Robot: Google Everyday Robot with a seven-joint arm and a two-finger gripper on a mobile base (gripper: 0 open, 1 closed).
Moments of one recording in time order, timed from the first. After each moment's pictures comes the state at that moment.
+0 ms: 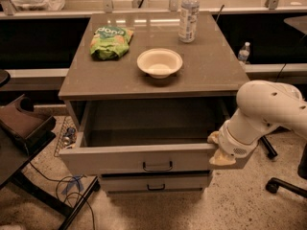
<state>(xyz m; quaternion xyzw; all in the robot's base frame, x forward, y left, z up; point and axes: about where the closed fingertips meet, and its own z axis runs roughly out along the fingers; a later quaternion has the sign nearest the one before) 0.448 -0.191 0.660 -0.67 0.74 0.10 0.07</state>
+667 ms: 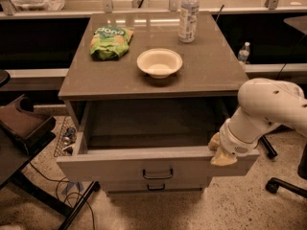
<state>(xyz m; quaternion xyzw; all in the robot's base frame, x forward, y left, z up) 0.448 -0.191 0.663 -0.67 0.74 0.10 0.07</state>
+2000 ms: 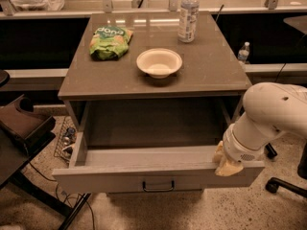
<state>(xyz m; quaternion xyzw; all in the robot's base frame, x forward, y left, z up) 0.425 -0.197 0.679 -0.68 0.72 0.08 0.08</state>
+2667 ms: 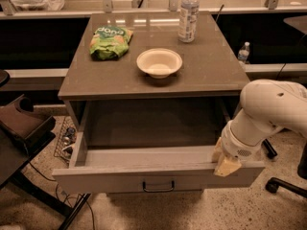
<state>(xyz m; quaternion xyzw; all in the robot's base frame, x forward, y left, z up) 0.438 -0.197 0.676 -0.67 0.74 0.08 0.07</state>
